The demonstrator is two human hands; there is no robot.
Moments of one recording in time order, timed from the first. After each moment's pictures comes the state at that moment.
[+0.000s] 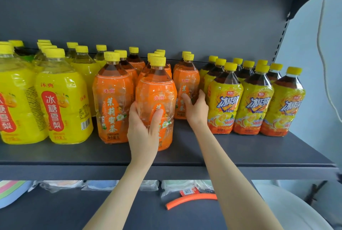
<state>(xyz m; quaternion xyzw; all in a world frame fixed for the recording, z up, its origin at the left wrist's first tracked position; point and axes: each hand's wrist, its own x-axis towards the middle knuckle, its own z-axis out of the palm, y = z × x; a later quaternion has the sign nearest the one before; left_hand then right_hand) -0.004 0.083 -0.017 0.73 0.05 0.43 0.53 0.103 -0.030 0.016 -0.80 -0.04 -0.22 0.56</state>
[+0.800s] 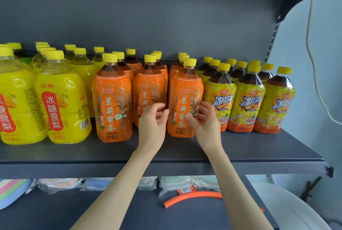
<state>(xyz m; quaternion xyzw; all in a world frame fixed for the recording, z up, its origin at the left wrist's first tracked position) 0.013 0.074 -0.007 0.80 -0.03 0.39 0.45 0.039 -0.075 -0.008 -0.76 -0.13 -0.21 0.60</state>
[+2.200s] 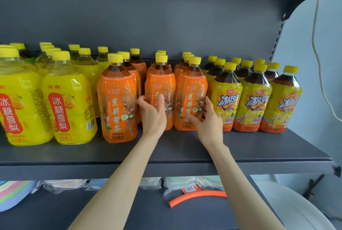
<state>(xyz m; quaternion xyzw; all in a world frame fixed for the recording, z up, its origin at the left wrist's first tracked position) 0.038 0.083 0.009 0.76 0.12 0.31 0.56 0.053 -0.062 -0.005 -0.86 -0.08 -0.26 0.43</state>
